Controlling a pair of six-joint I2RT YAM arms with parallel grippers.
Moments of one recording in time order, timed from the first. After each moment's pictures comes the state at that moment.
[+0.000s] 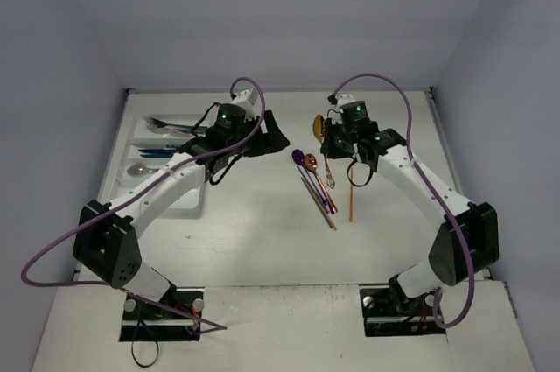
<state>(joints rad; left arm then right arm) -0.56 1.50 1.24 -0.24 0.17 -0.67 0.43 1.51 1.22 -0.47 -0.03 0.27</state>
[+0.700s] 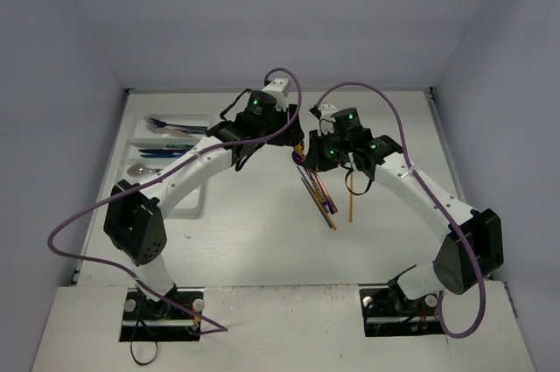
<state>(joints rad) -0.66 1.71 1.54 -0.33 0.06 -0.43 0.51 1.44 1.19 -0.49 -0.26 0.22</state>
